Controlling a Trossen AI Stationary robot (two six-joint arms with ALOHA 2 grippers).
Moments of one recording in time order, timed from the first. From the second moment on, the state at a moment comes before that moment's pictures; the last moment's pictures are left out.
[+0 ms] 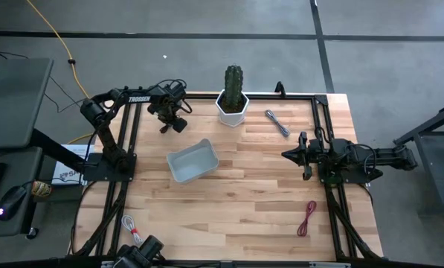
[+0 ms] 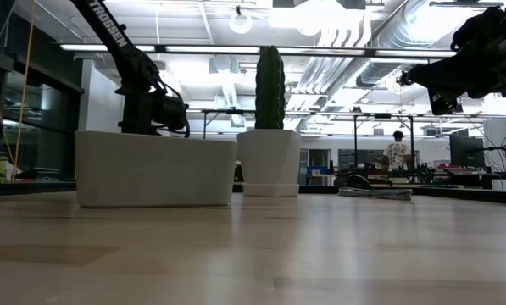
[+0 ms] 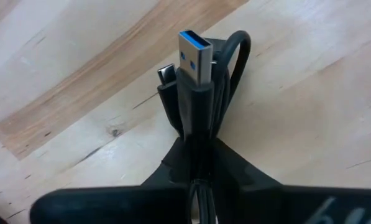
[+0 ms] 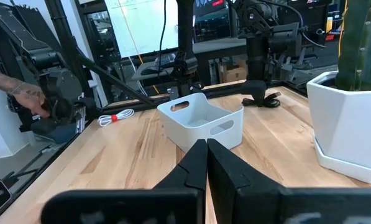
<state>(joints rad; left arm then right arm) 0.95 1.78 1.00 -0.79 -0.09 -0.15 0.03 0.03 0.01 0.02 0.06 0.16</state>
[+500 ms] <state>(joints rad) 0.96 1.78 1.00 -0.80 -0.08 -0.13 0.03 0.03 0.01 0.02 0.06 0.16</state>
